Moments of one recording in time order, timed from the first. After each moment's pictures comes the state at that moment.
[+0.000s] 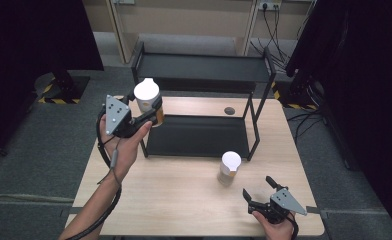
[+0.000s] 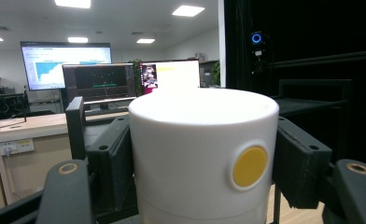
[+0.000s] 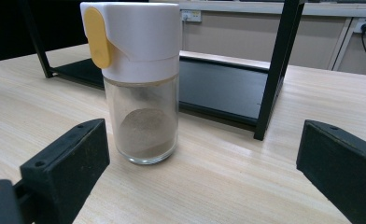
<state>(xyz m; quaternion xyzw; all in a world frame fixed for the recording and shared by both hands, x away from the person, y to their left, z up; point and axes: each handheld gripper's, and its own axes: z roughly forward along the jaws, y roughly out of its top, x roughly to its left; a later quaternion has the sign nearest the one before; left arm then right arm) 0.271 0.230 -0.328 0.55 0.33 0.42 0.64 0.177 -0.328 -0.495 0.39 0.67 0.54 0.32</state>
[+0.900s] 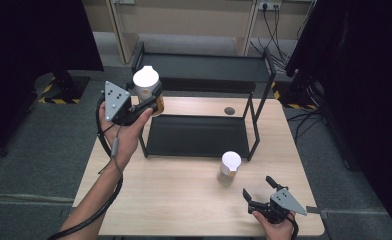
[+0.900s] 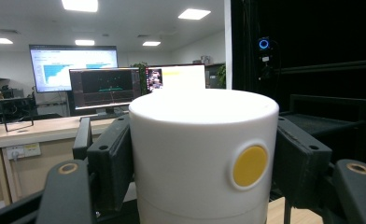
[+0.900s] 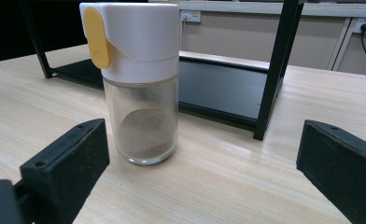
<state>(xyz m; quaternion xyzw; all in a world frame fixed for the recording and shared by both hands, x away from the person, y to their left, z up) 0.283 0.225 -0.303 0.54 0.34 0.43 0.64 0.177 -0.328 -0.496 0.39 0.67 0.54 0.32</state>
